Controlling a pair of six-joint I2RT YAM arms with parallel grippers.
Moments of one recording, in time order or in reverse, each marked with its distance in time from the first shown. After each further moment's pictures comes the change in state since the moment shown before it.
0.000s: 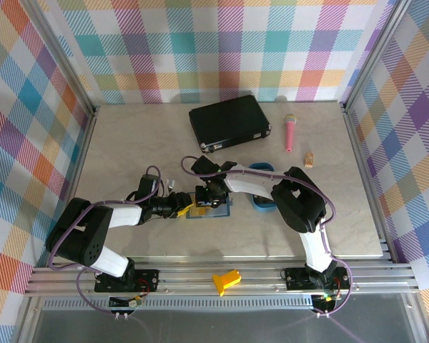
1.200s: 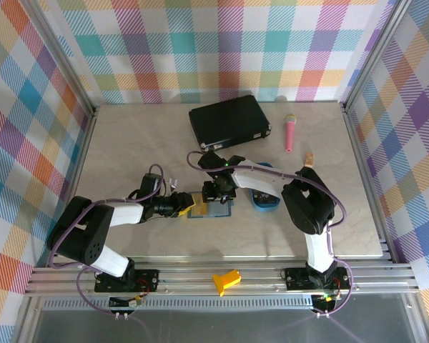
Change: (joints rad) left arm -0.015 0.011 0.027 -0.035 -0.006 0.061; right arm -0.048 -0.067 -0.005 -0.119 0.130 -0.108
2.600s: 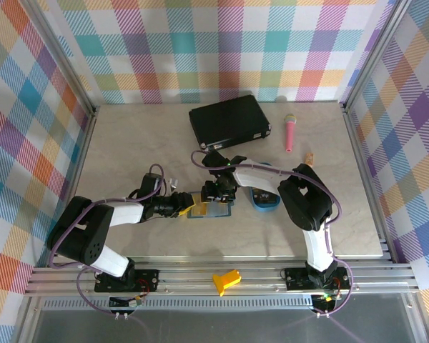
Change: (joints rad) left arm -0.002 0.000 0.007 -0.018 -0.006 0.013; right arm -0.038 0.033 -0.032 0.085 -0.143 0.052
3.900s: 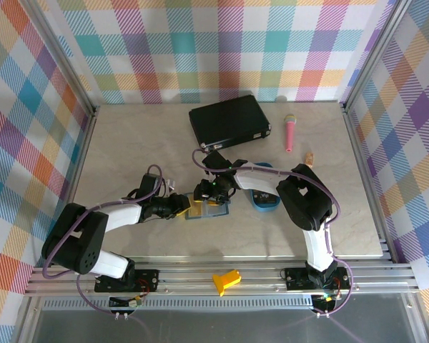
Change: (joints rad) left arm -0.006 -0.079 0.014 -0.150 -0.094 0.050; right arm -0.001 0.000 -0.059 0.196 -0.157 0.117
